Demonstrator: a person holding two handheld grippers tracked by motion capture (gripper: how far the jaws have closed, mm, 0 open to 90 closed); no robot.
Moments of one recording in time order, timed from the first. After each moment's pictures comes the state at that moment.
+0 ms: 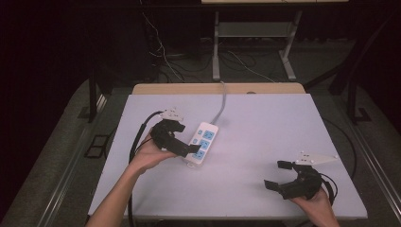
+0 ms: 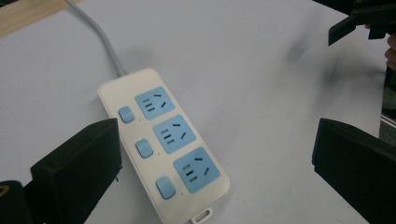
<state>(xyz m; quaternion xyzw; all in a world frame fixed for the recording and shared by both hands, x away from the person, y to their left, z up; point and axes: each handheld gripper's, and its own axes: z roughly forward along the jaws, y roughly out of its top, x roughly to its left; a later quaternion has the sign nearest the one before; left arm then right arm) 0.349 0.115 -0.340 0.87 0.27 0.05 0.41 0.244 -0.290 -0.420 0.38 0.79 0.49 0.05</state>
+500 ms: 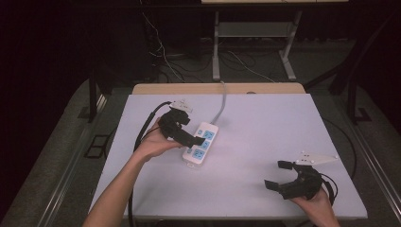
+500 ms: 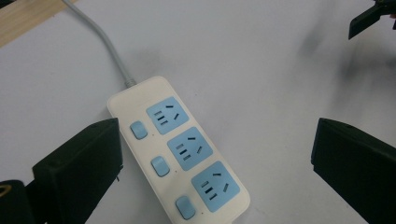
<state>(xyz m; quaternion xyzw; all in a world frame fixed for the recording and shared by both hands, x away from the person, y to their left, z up) 0.376 0.097 -0.335 0.89 0.26 0.05 0.38 0.243 -0.290 -0.421 0.38 0.79 0.49 0.05</state>
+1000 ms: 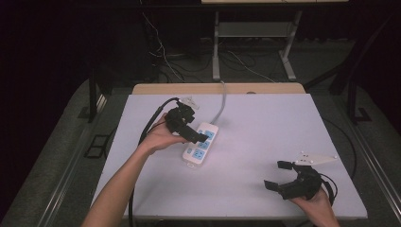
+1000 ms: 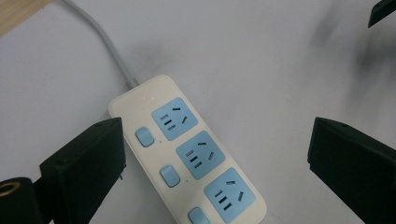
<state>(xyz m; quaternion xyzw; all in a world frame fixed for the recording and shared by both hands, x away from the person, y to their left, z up) 0.396 0.082 -0.339 0.91 0.25 0.04 0.34 0.243 -0.289 -0.421 0.38 0.79 0.48 0.05</state>
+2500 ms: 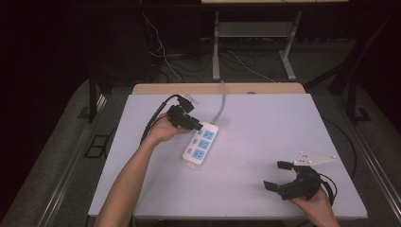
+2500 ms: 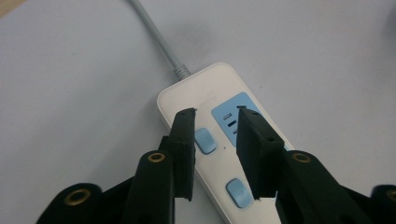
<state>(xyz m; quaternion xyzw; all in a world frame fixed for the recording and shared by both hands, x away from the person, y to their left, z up) 0.446 0.087 -0.378 0.90 0.28 0.03 0.32 0.244 -0.288 -0.422 0.37 0.80 0.48 0.06</state>
